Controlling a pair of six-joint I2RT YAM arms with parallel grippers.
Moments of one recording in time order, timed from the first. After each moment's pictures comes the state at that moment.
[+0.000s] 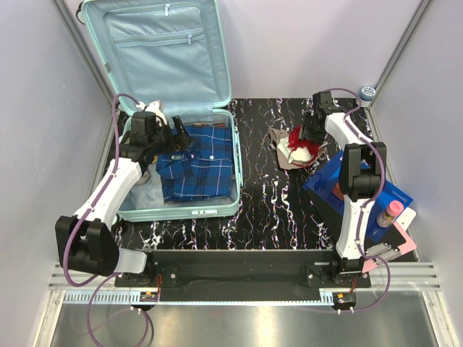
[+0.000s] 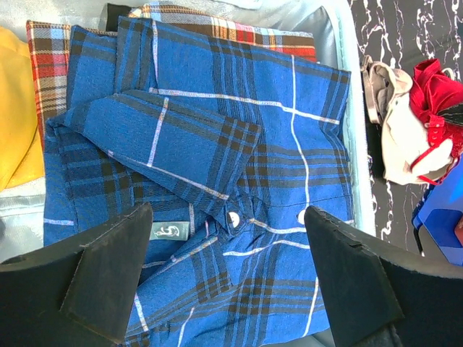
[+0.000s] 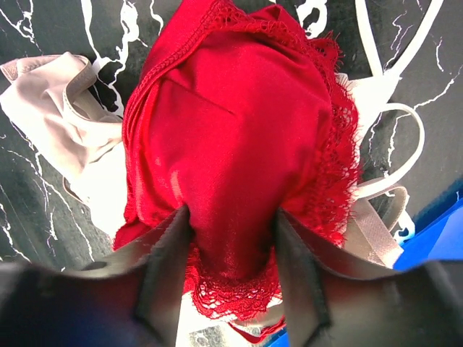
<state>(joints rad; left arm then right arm) -0.17 1.36 1.13 -0.36 0.15 -0.42 0.08 2.15 1.76 -0.65 0.00 0.32</state>
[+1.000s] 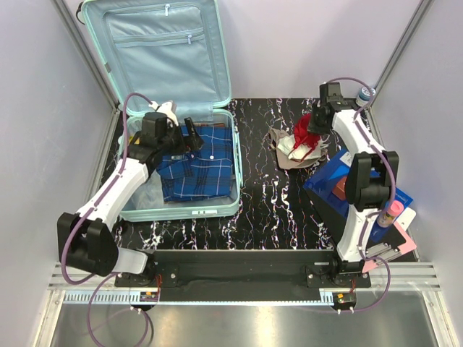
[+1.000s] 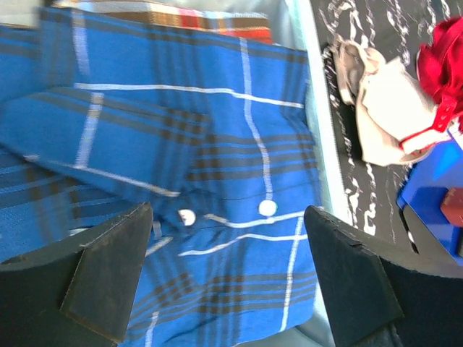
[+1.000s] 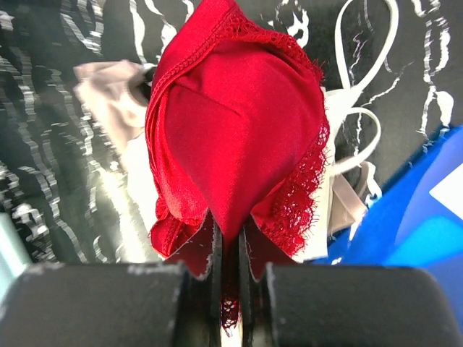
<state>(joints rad) -0.25 1.36 1.13 -0.33 0.15 -0.42 0.08 2.01 1.76 -0.69 0.02 0.32</state>
